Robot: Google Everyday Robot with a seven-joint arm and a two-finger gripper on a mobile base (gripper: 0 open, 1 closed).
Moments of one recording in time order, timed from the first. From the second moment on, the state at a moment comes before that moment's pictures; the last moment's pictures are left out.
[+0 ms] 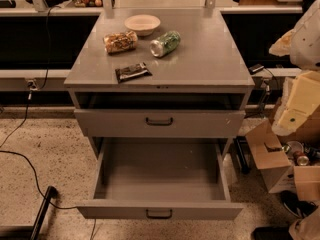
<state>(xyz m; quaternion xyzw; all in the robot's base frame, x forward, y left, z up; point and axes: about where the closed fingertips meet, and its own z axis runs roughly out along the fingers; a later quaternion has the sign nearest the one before) 0.438 -0.216 0.978 -0.60 0.78 -0.04 0.16</state>
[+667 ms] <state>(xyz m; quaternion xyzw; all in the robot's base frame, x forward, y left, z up) 0.441 -0.216 0.973 -0.60 0.78 -0.03 0.16</state>
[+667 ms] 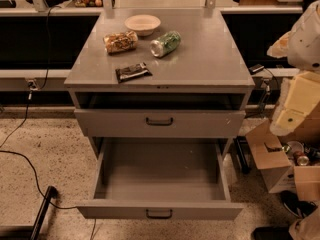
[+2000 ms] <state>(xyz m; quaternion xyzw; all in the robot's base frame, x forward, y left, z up) 0.567 -0.011 0.938 -0.79 0.56 0.03 0.25</state>
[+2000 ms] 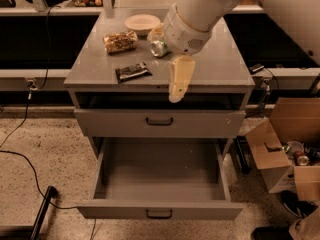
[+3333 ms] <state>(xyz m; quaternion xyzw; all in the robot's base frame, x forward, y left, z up) 0.654 0.005 0.907 -0.81 0.56 0.02 0.14</state>
